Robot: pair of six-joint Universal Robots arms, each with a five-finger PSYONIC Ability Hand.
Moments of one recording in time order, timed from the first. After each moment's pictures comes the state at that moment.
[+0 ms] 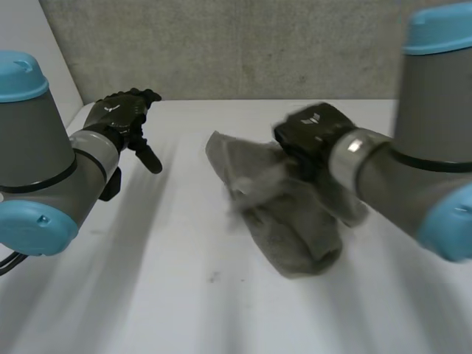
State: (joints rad) left arm 4.29 -1.93 -1.30 3.08 -1.67 3.09; right arm 2.14 -1.15 1.06 0.43 1.50 2.69; left_hand 0.17 0.16 0.16 0.16 0.02; right_hand 1.30 1.26 1.30 1.34 1.11
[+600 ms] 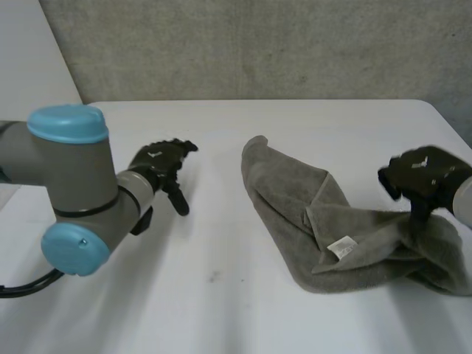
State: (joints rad) left arm 4.23 -2.11 -1.32 3.09 -1.57 3.11; right arm 1.67 -1.41 1.55 0.34 1.29 2.42; left_hand 0.17 0.16 0.16 0.16 0.02; right_hand 0.72 0.74 0.74 0.74 0.54
